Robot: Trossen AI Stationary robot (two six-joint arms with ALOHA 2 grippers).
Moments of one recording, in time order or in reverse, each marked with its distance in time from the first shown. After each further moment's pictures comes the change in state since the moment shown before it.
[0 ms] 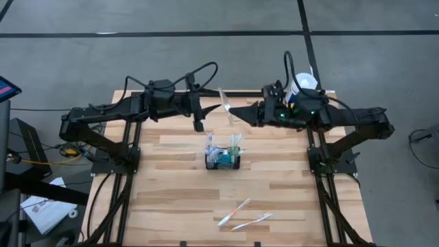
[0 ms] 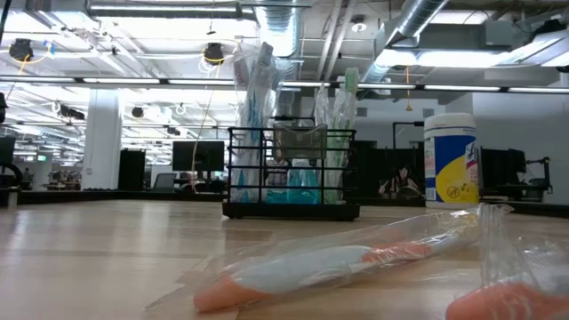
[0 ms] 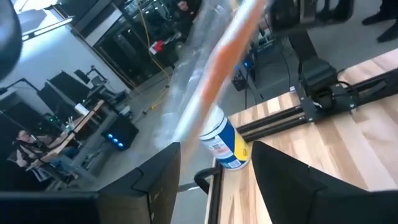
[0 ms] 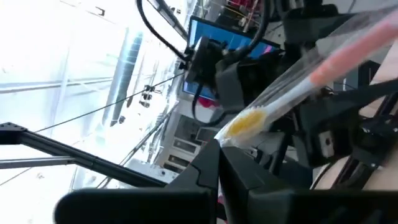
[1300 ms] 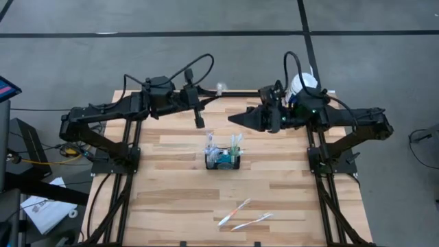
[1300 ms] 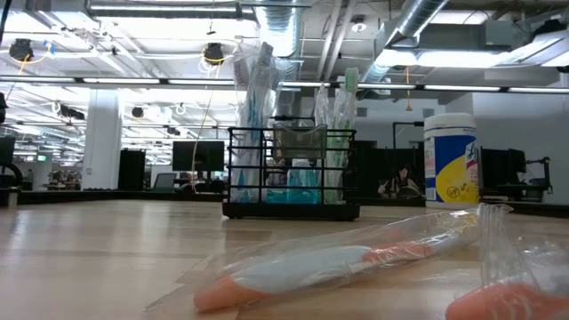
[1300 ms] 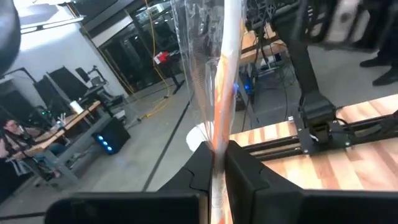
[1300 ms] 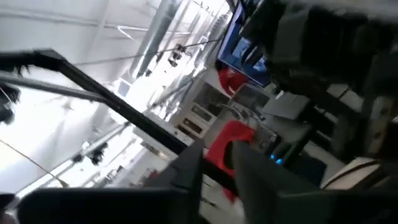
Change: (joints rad) left arm 0.014 0.000 0.000 0.079 0.038 -0.127; right arm -0.037 0.015 0.000 0.109 -0.229 -0.190
